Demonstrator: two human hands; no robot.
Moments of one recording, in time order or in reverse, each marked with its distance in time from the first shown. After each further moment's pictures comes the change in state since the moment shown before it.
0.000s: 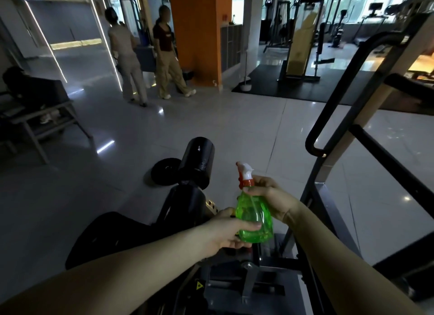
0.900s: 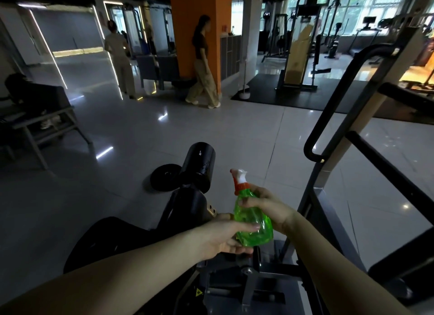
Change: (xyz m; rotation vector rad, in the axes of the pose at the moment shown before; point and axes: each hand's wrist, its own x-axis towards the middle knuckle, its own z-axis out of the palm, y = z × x) left_hand -0.014 0.003 -0.007 -0.008 -0.087 0.009; right_hand -0.013 0.006 0.018 -0.086 -0.025 -0.006
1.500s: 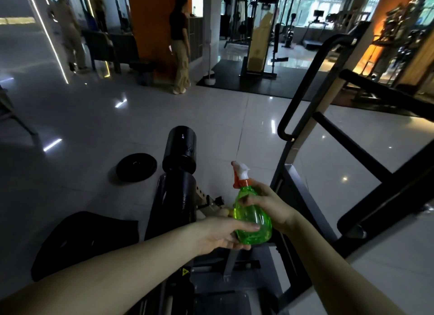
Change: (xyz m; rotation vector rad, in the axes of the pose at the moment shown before) left_hand -0.027 -0.036 -0.008 0.097 -0.268 -0.009; right_hand -0.063 0.025 0.033 -0.043 0.200 0.005
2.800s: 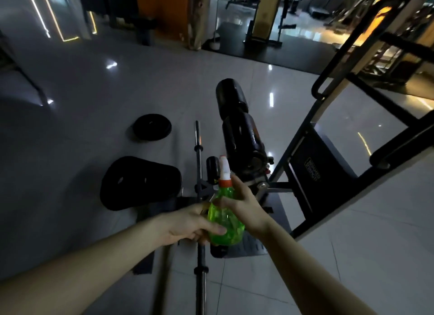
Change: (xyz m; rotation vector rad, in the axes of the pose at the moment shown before) left_hand -0.249 -0.181 -0.161 0.106 -0.114 -0.040; right_hand -0.087 0.072 0.342 -0.058 0.137 0.040
